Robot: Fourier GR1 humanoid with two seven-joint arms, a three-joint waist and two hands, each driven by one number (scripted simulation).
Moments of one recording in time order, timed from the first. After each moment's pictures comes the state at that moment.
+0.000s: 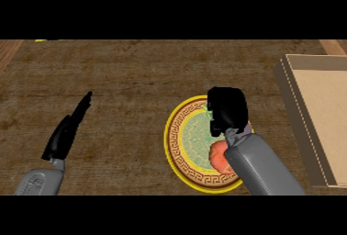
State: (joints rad) left arm -0.14 0.26 -0.02 -1.31 -0.21 0.00 -0.05; right arm -0.50 -0.10 0.40 -1.33 1.16 0.11 0.64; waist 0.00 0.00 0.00
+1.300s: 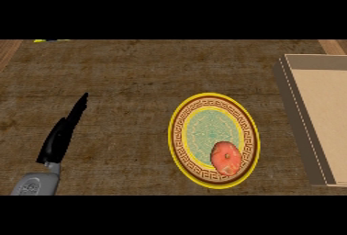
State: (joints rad) left arm -0.11 0.26 0.00 -1.36 -0.22 -0.03 -0.05; right arm -0.20 -0.53 -0.15 -2.30 0.91 0.55 0.55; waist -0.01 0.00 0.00
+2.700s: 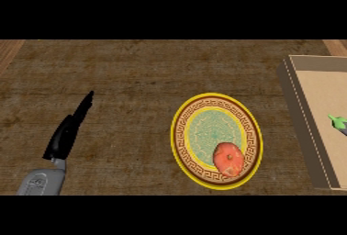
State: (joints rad) left arm -0.14 0.23 0.01 -1.33 -0.25 -0.04 -0.05; right arm -0.30 -0.62 -0.51 -1.39 0.66 0.43 -0.02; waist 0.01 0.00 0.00
